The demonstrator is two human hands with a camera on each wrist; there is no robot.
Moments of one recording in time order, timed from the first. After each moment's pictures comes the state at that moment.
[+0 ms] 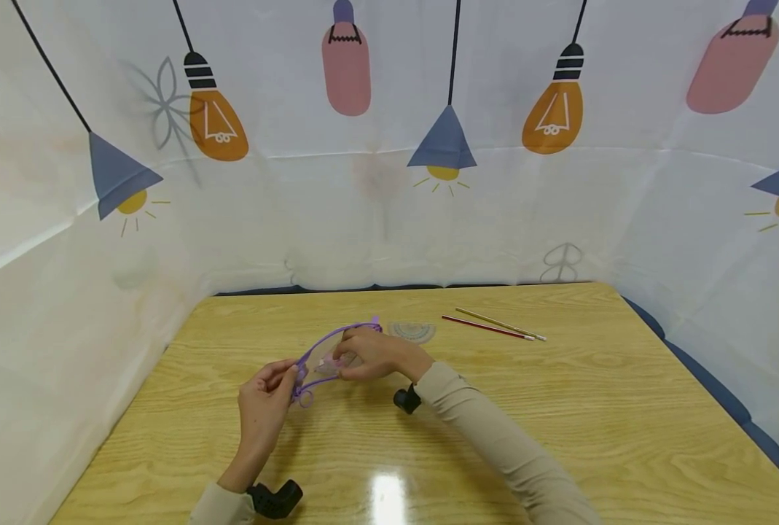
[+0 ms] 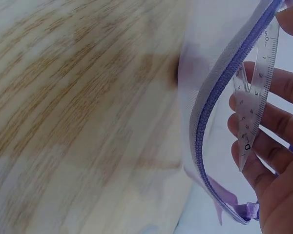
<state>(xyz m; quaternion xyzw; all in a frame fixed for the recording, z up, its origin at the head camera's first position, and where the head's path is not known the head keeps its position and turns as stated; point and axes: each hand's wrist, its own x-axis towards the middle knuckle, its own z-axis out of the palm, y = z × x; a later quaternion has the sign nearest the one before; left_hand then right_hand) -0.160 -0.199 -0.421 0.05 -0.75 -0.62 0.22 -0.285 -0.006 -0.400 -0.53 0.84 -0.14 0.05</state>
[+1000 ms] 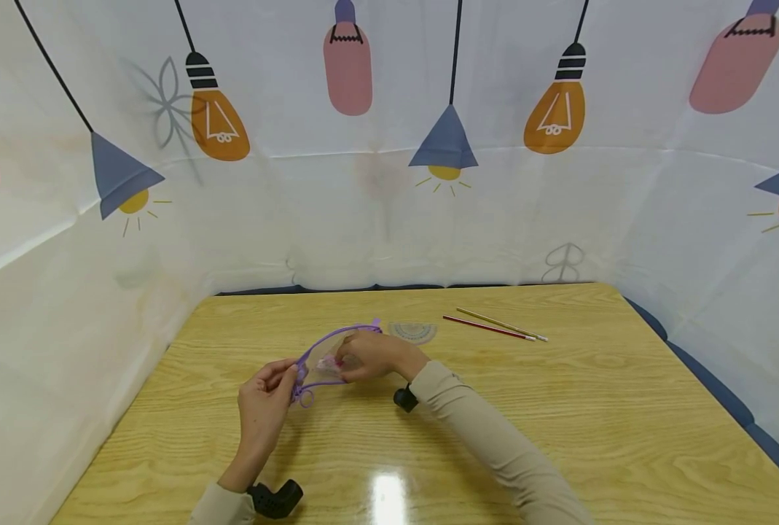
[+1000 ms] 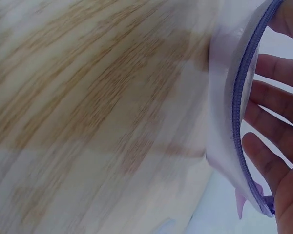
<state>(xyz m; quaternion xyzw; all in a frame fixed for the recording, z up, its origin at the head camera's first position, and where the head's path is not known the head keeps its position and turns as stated) -0.159 -0.199 -0.420 0.07 -0.75 -0.62 0.22 -0.295 -0.011 -0.410 -0.56 0.82 -0.09 0.05</state>
